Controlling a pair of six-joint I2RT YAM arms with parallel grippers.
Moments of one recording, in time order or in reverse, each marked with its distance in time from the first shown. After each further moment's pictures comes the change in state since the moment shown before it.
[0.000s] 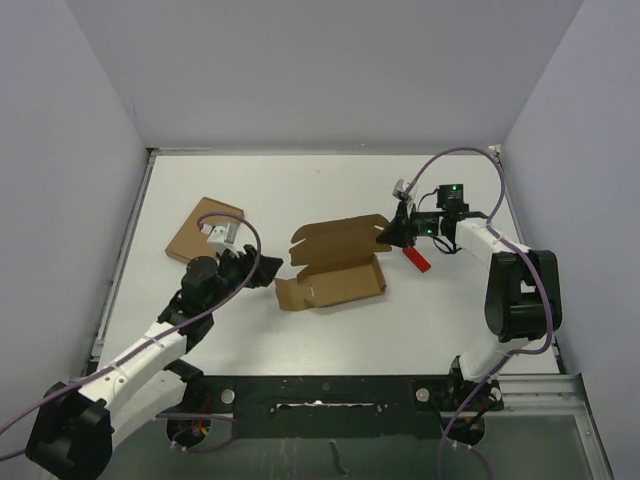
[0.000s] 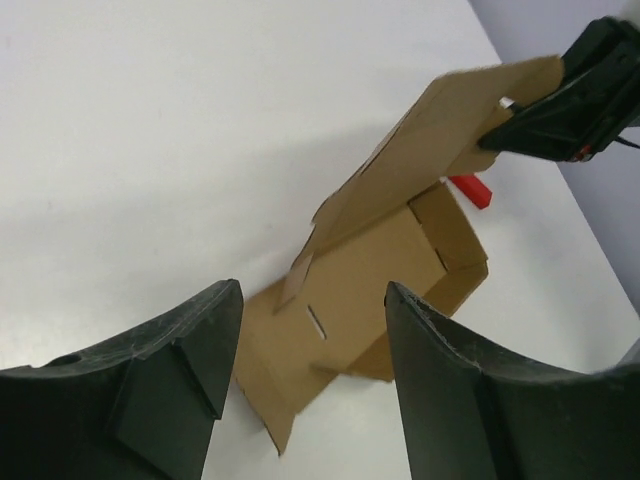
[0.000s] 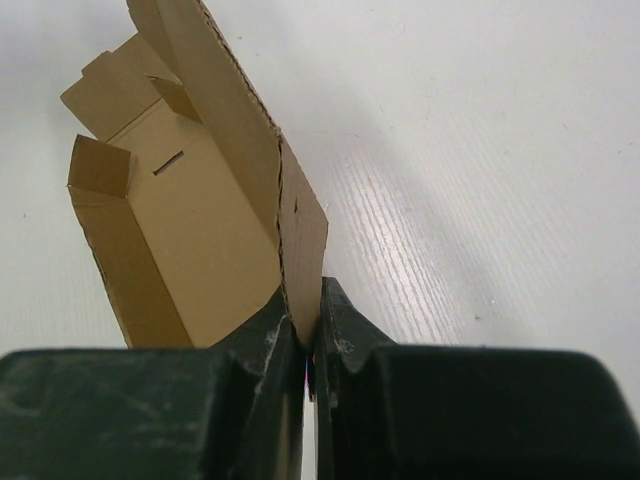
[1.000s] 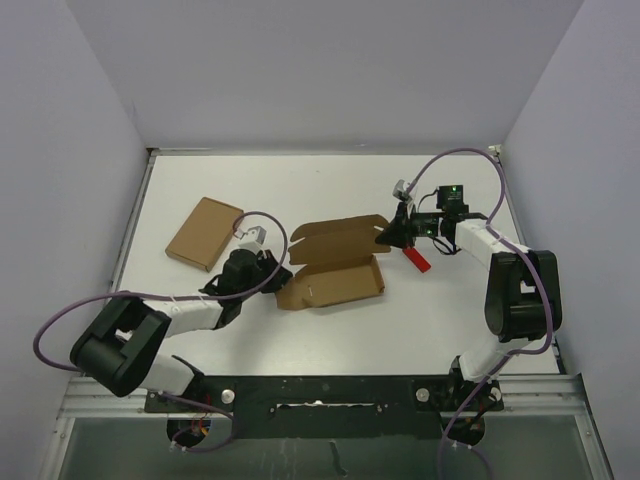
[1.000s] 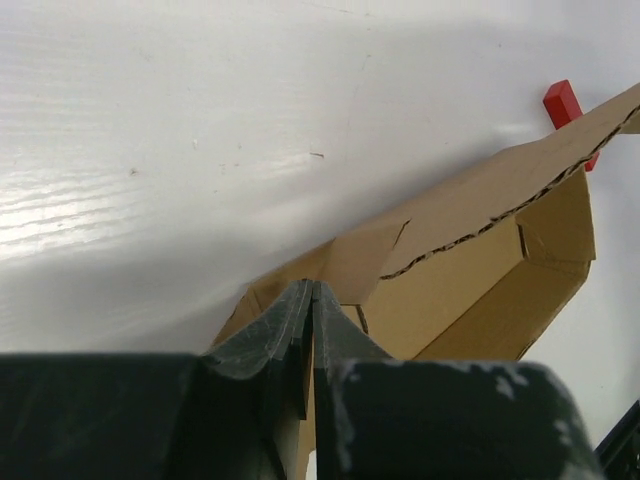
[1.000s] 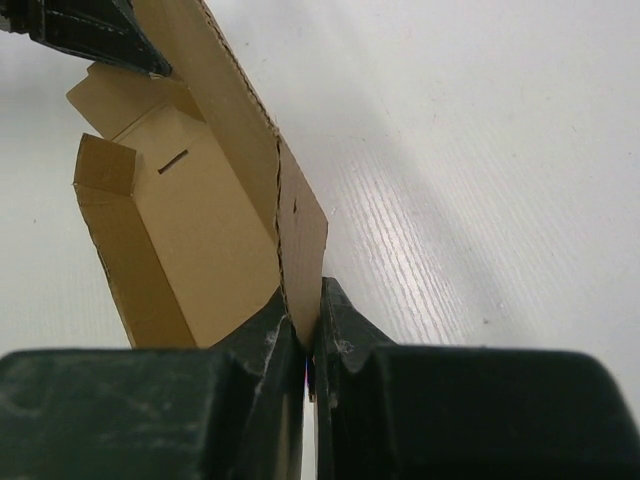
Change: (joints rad) left arm -0.078 0.459 0.020 0.094 -0.078 -0.199; right arm 0.000 -0.001 -0.012 0.020 -0.011 0.023
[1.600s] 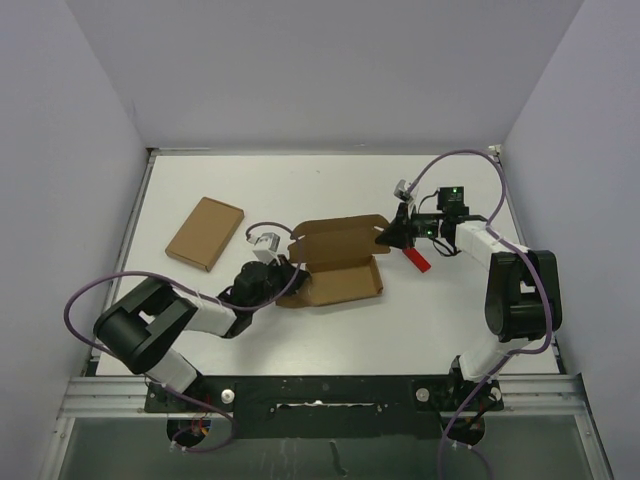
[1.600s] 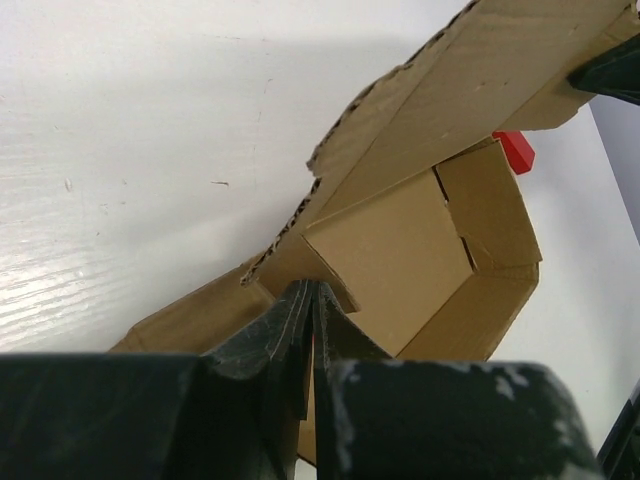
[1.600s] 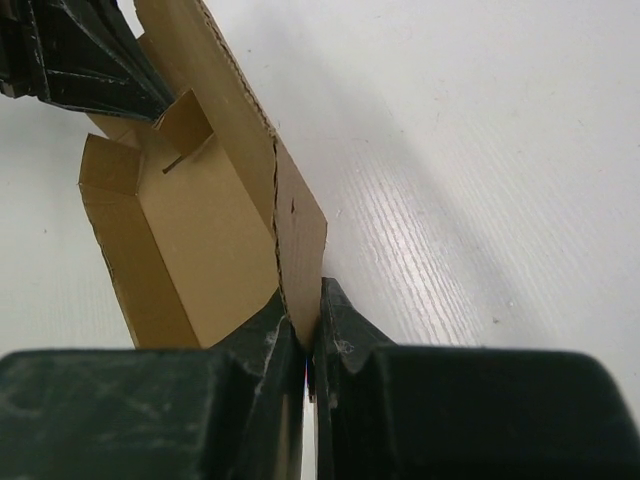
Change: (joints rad) left arm -0.130 0.176 -0.046 0.403 -0.076 -0.002; right arm 0.000 0.000 -0.020 0.047 -0.014 0.056
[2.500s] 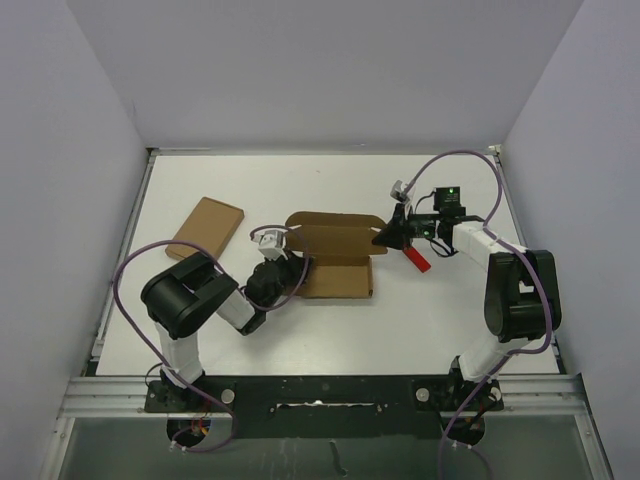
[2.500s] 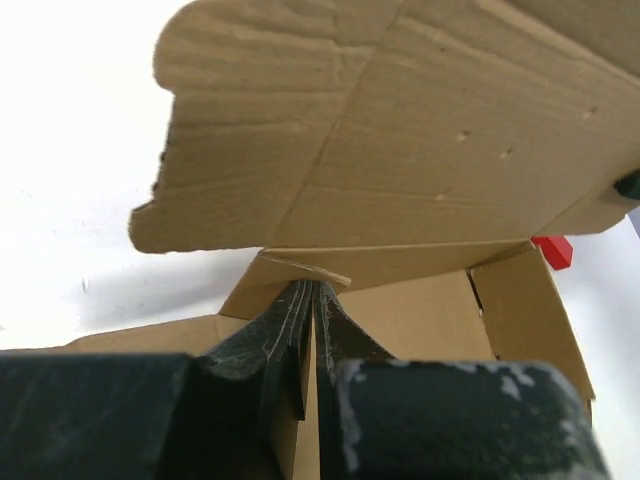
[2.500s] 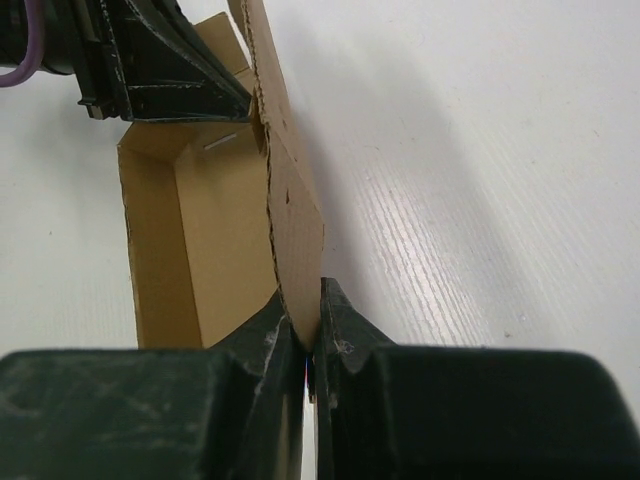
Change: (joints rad) left arm -0.044 0.294 0.063 0.341 -0.202 0.014; right arm 0.022 0.000 -0.008 0.021 0.003 0.018
